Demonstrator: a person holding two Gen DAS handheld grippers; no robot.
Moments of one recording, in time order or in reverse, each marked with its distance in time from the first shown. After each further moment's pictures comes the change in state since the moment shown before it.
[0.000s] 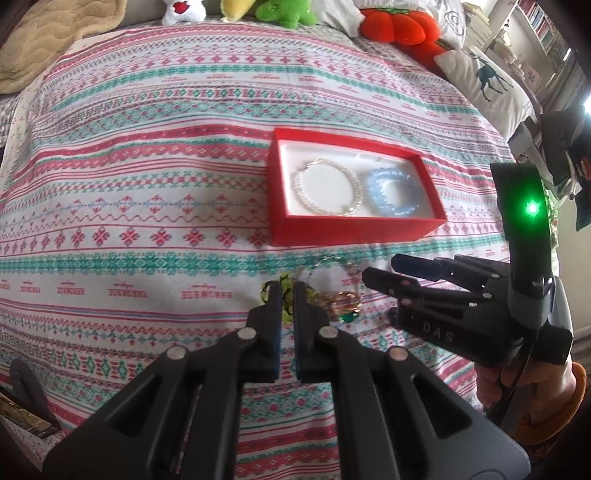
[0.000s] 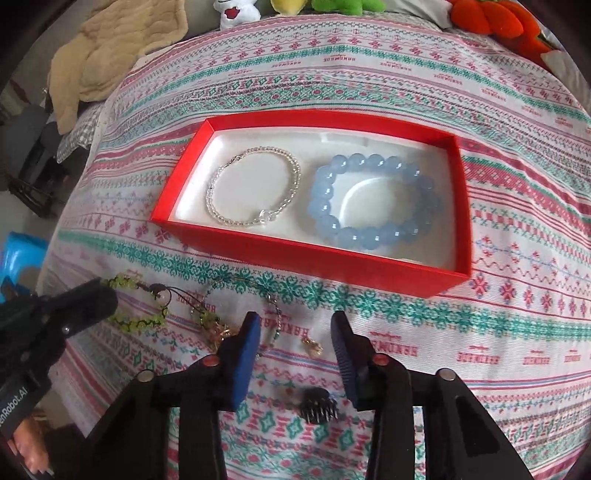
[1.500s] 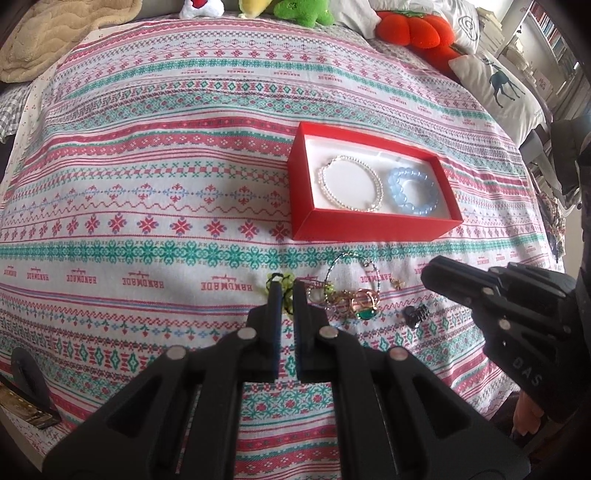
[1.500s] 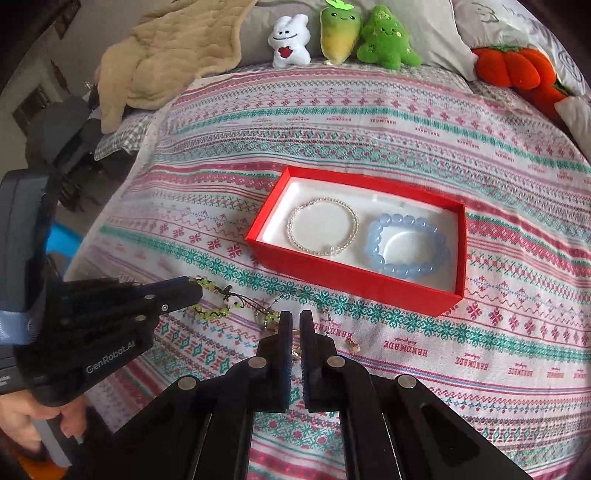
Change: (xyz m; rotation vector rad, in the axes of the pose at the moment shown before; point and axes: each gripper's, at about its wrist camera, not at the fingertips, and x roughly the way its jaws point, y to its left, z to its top) left arm -0.005 0.014 -0.008 -0.038 0.008 0.036; right arm -0.058 0.035 -0.011 -0.107 -0.144 0.058
